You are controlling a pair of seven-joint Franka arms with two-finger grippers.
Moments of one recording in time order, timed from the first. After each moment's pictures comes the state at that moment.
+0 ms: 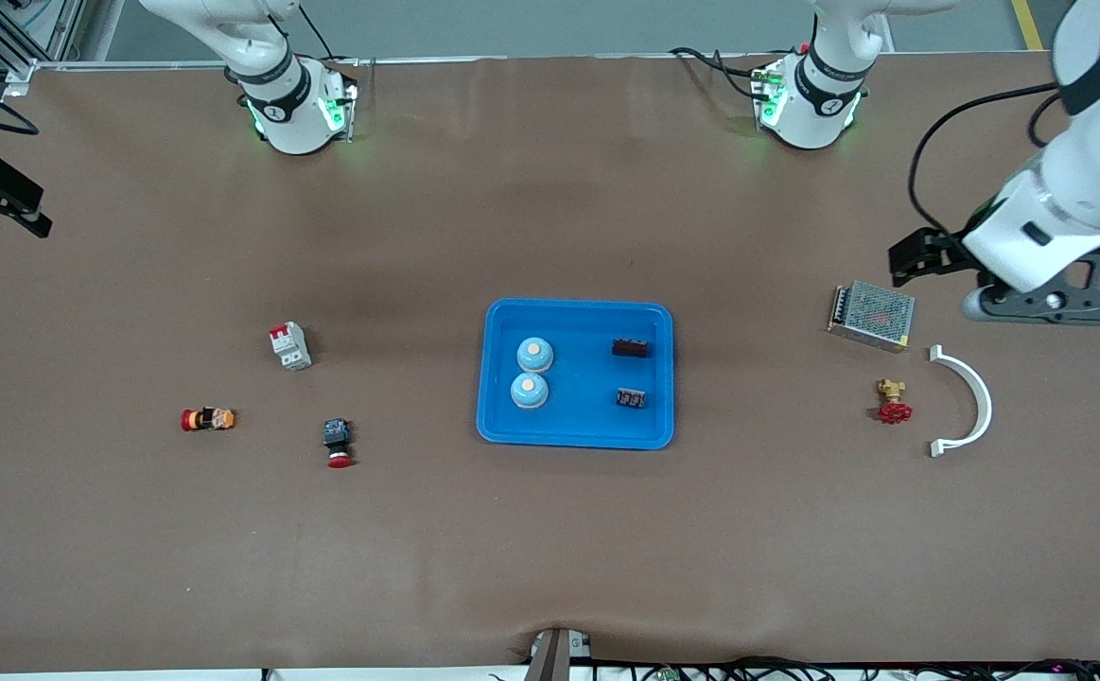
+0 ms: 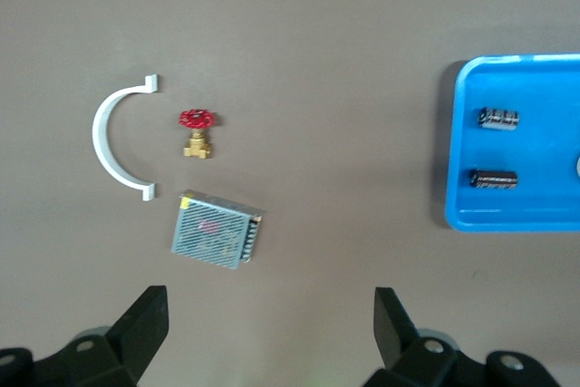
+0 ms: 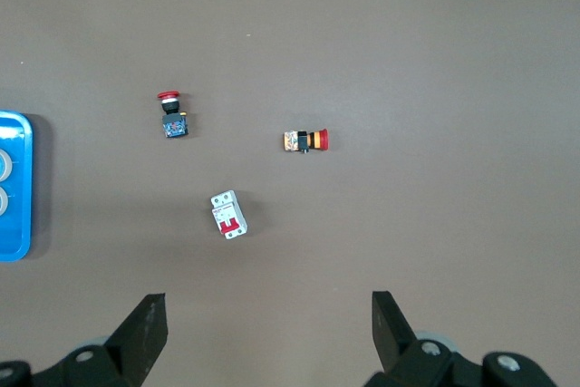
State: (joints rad) left arm -0.06 0.13 -0.16 -1.50 0.04 1.56 -0.16; right arm -0.06 -0.06 0.02 -1.56 -0.02 1.56 -0.07
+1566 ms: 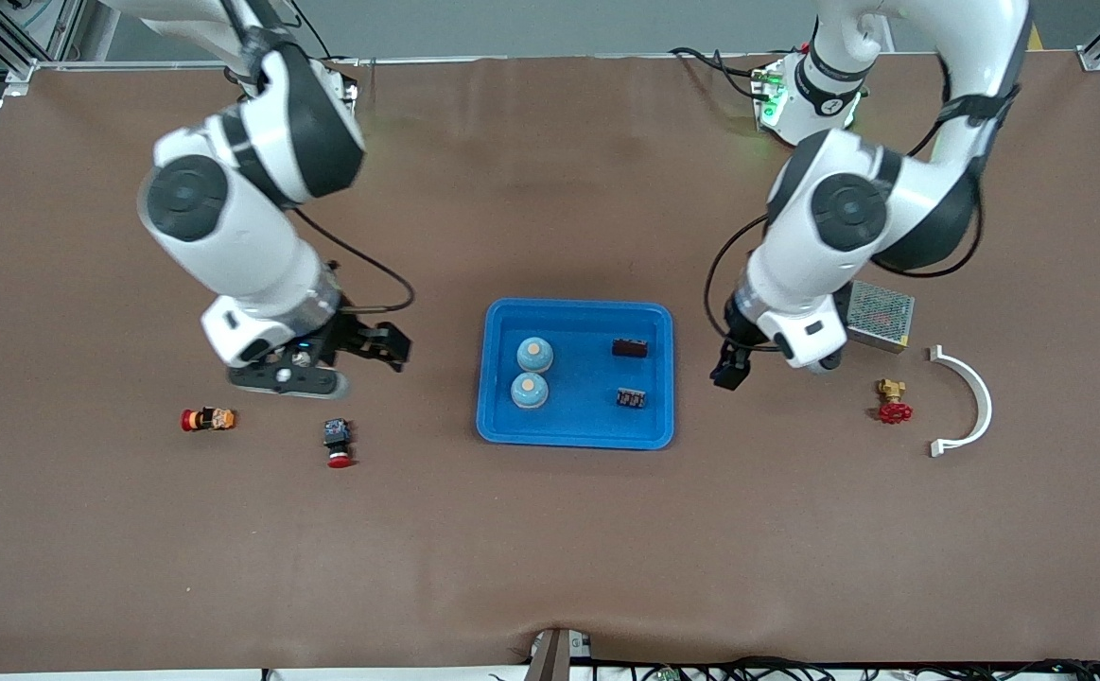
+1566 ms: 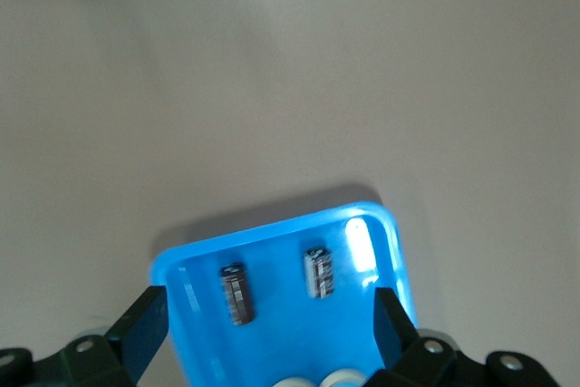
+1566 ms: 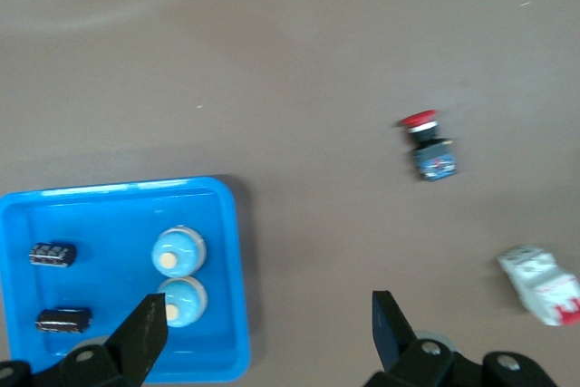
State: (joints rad) left arm -0.27 0.33 -0.22 -1.77 0.04 2.15 -1.82; right arm 0.43 0.36 0.03 -1.54 0.06 2.01 0.57
